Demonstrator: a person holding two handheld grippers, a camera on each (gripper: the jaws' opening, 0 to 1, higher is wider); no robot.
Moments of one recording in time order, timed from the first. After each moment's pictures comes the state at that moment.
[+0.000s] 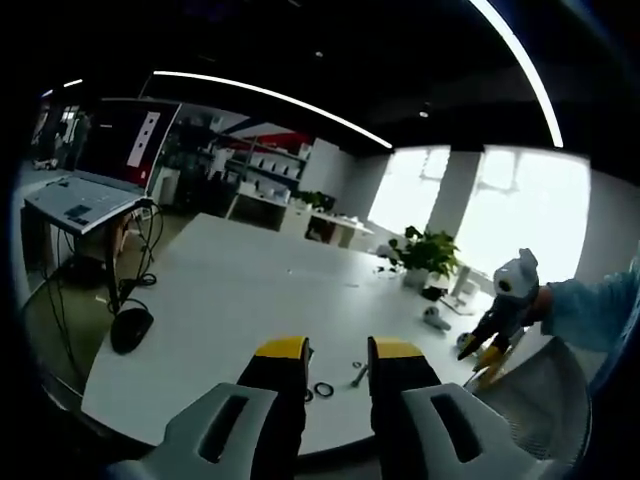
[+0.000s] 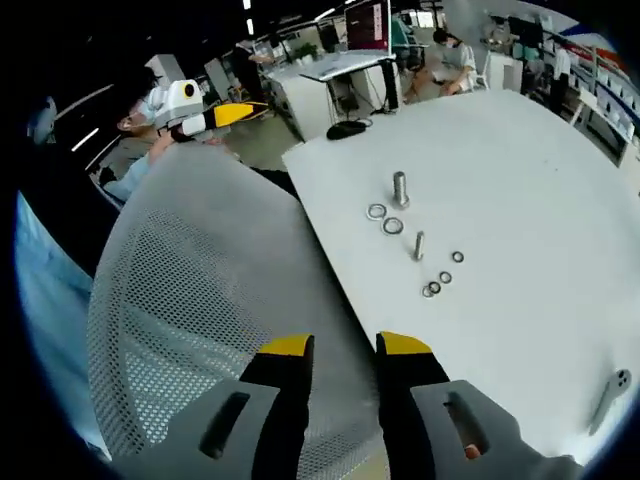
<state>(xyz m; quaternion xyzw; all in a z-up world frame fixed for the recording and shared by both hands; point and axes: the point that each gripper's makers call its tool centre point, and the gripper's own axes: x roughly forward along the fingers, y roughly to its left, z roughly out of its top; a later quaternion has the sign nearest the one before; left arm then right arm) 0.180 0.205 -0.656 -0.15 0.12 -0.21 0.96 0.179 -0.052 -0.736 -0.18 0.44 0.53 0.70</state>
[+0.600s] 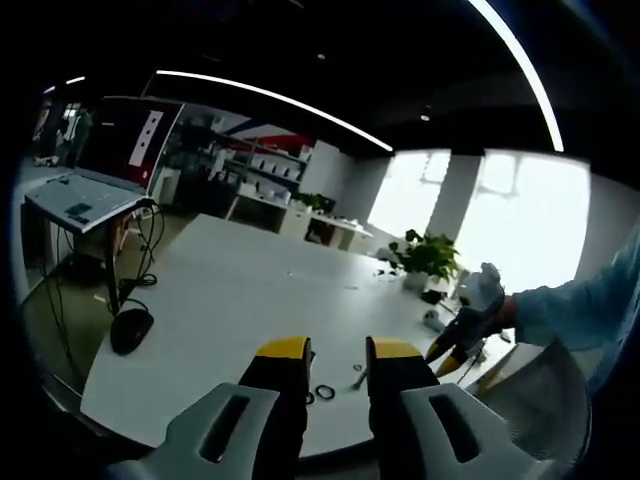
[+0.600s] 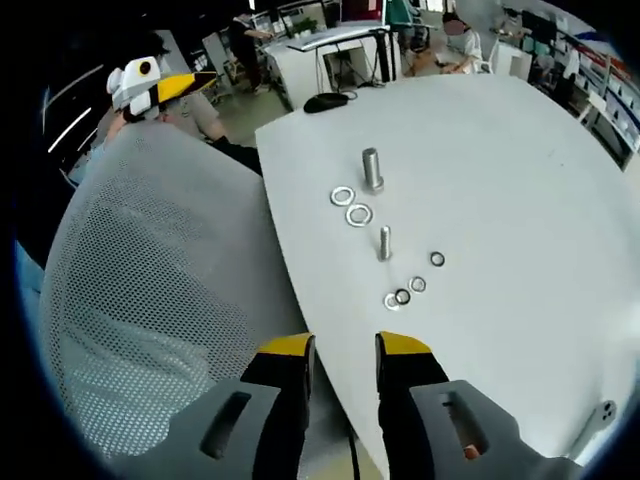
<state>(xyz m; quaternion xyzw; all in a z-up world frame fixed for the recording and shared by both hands) 0.182 0.210 -0.656 -0.16 0.12 -0.21 0.96 0.232 -0.039 -0.791 -0.22 0.47 0.51 0.69</state>
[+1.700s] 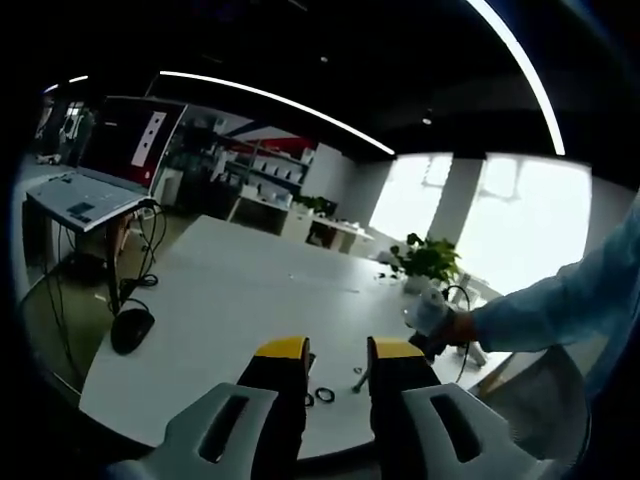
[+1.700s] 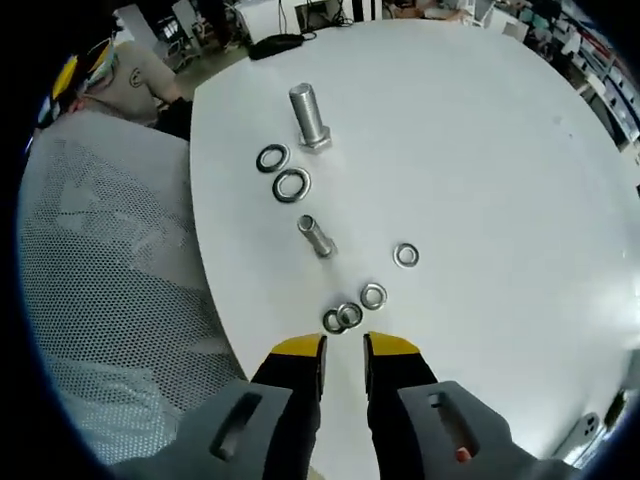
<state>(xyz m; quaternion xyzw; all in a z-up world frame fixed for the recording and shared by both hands) 0.183 0.211 -0.654 -0.17 0.12 -0.20 0.96 0.277 -0.030 -0.859 -0.28 0.54 0.44 0.66</state>
